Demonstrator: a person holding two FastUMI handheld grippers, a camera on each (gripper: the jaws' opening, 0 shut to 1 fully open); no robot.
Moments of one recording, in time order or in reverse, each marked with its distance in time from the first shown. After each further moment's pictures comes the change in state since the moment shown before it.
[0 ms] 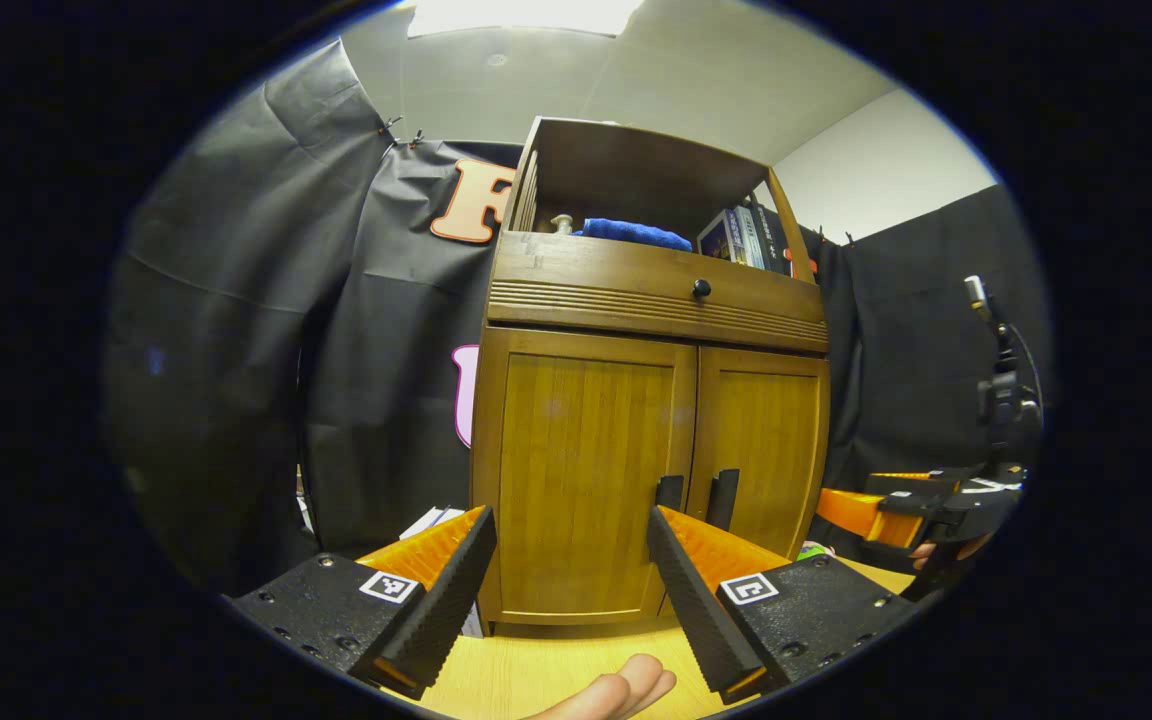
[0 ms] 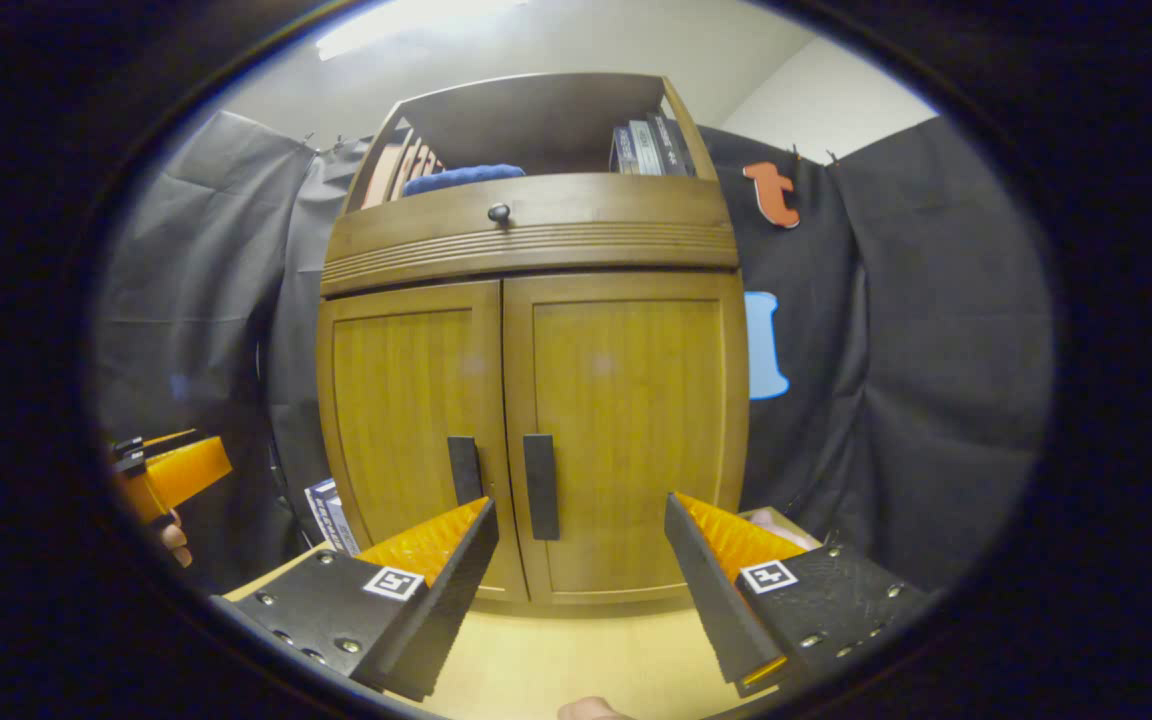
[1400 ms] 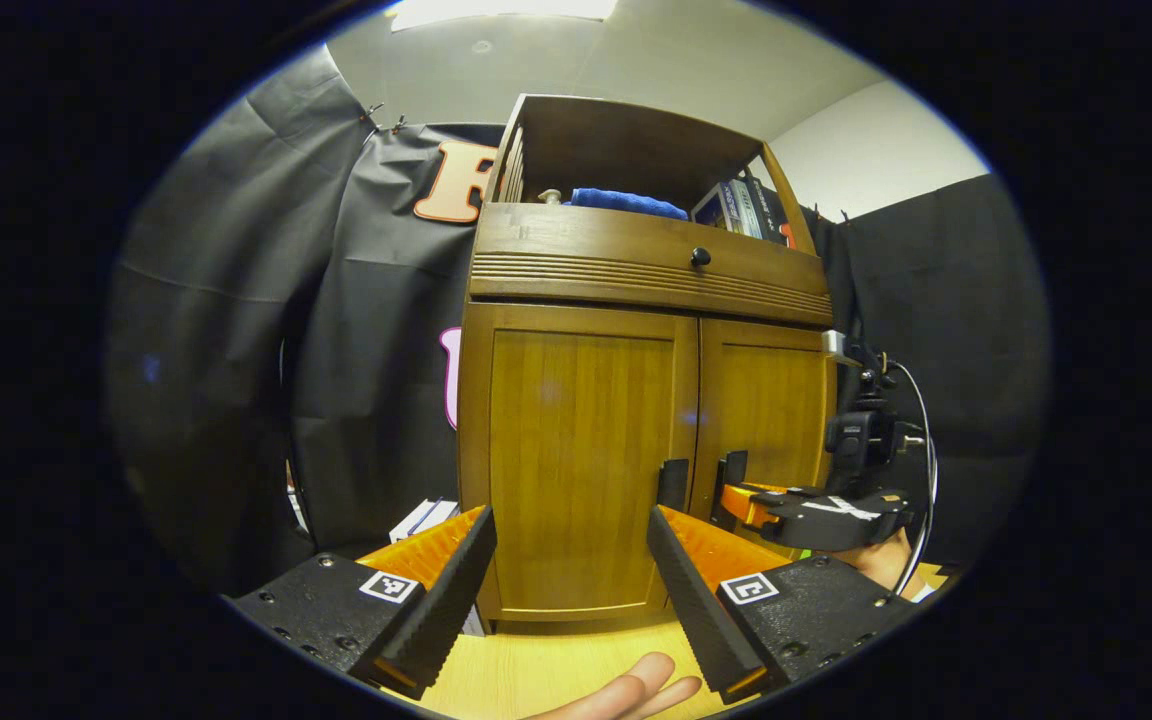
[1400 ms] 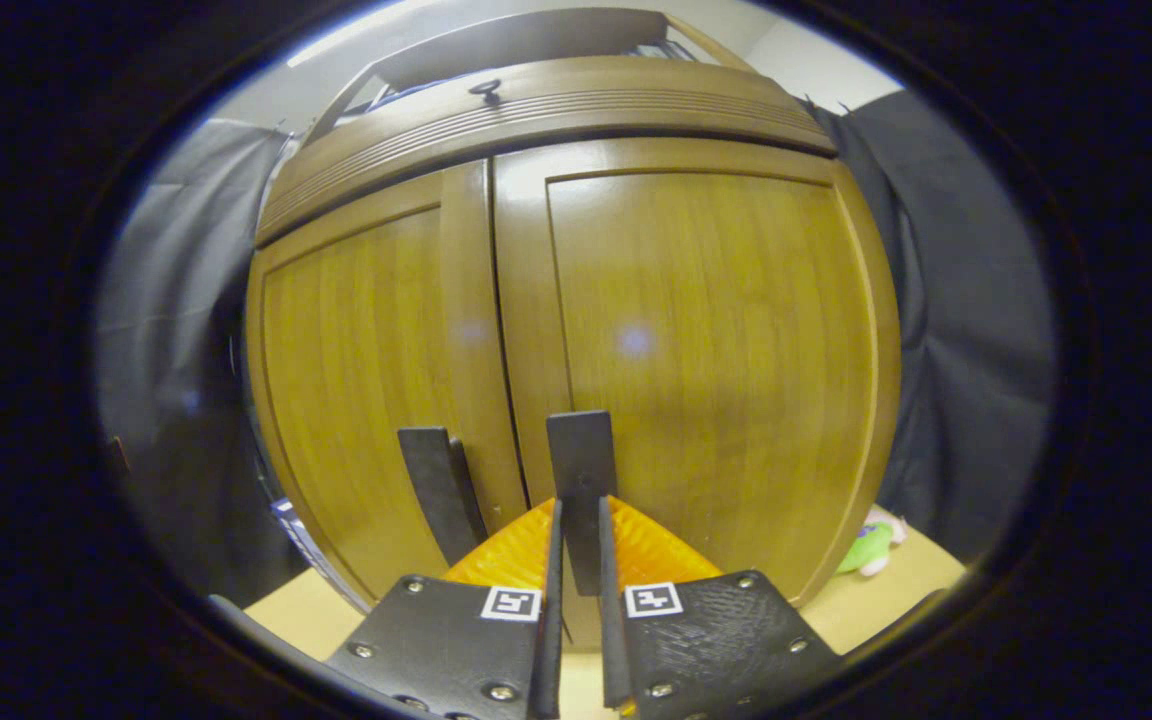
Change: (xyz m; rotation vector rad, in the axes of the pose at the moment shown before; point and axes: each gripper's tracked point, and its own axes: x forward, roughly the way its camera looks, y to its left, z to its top) left arm 0.026 0.004 -0.015 0.028 0.055 -0.014; right arm 0.141 0.040 -0.048 0.072 0.057 0.063
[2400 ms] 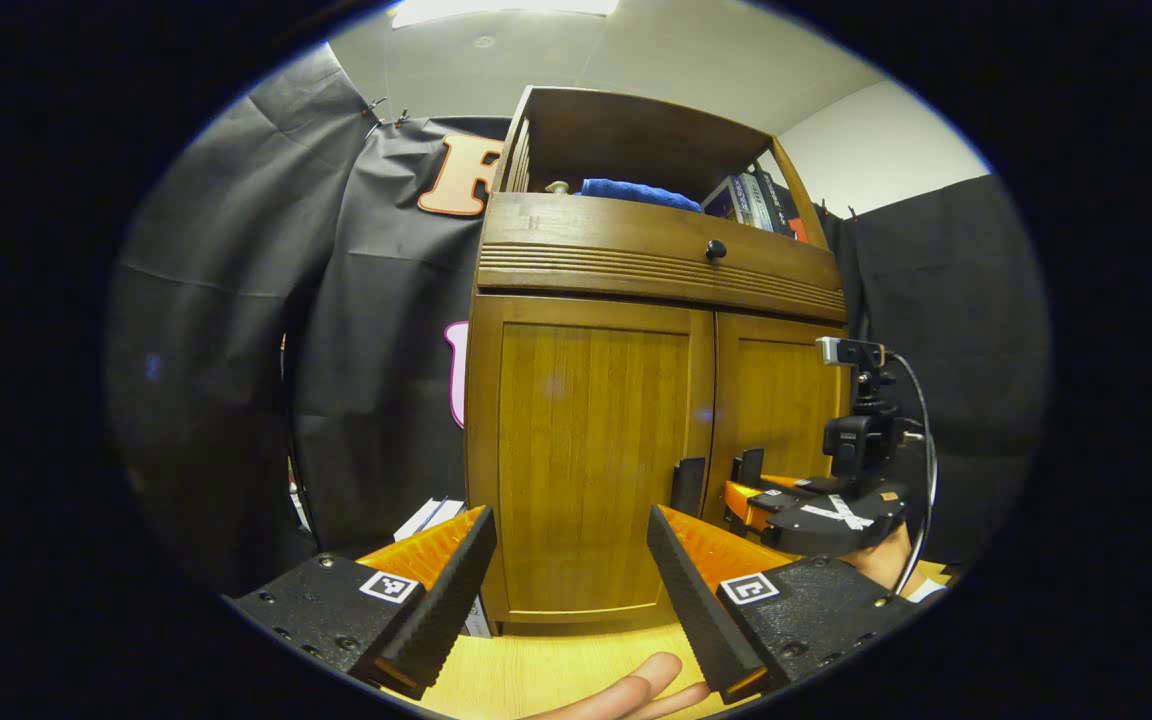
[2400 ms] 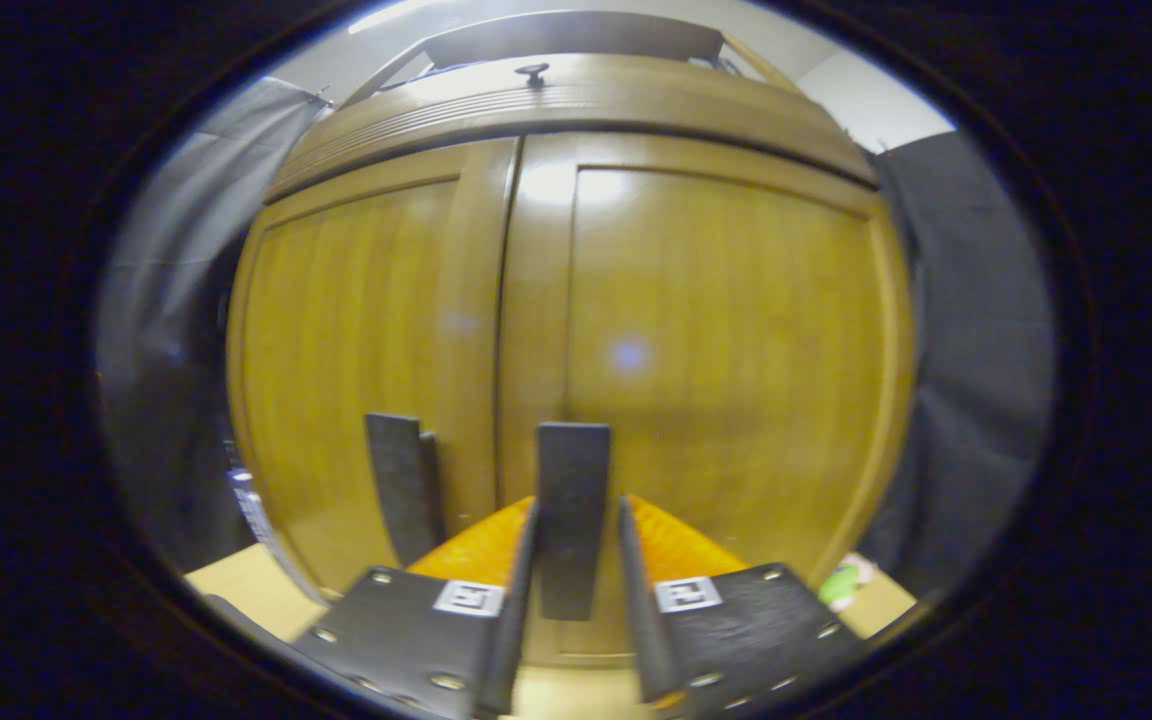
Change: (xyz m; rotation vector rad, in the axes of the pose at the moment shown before) left arm 0.013 0.009 -0.004 -0.005 0.019 0.008; right arm 0.023 -0.004 0.007 -0.108 -0.037 -0.016
